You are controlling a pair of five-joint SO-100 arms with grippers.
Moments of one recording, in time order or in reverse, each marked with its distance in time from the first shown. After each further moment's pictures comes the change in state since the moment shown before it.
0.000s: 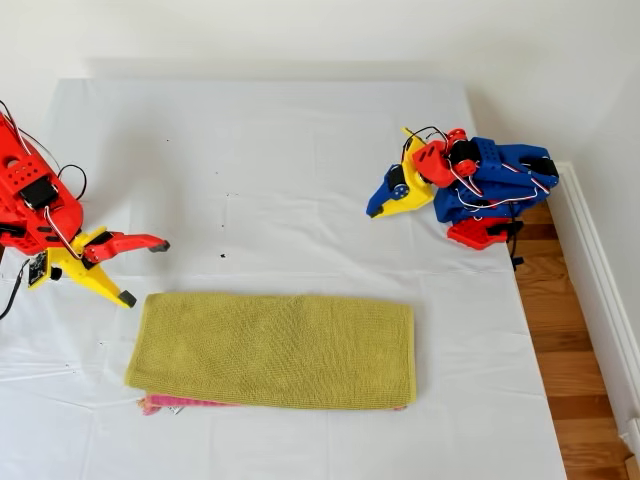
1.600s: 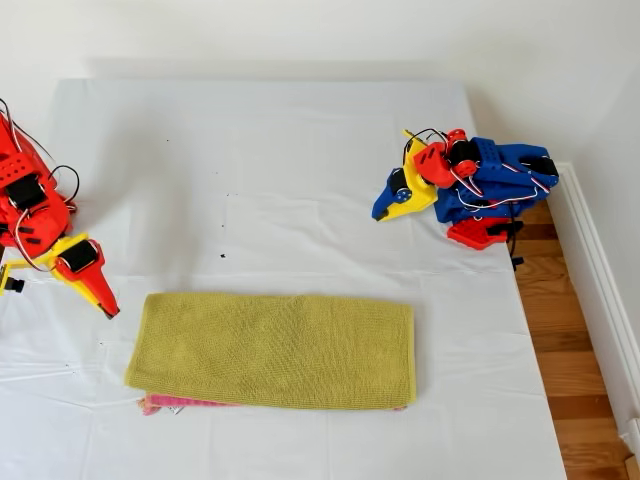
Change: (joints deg) arm 0 7.9 -3.3 -13.4 13.4 22.9; arm 1 -0.7 0.0 -0.2 3.3 -2.3
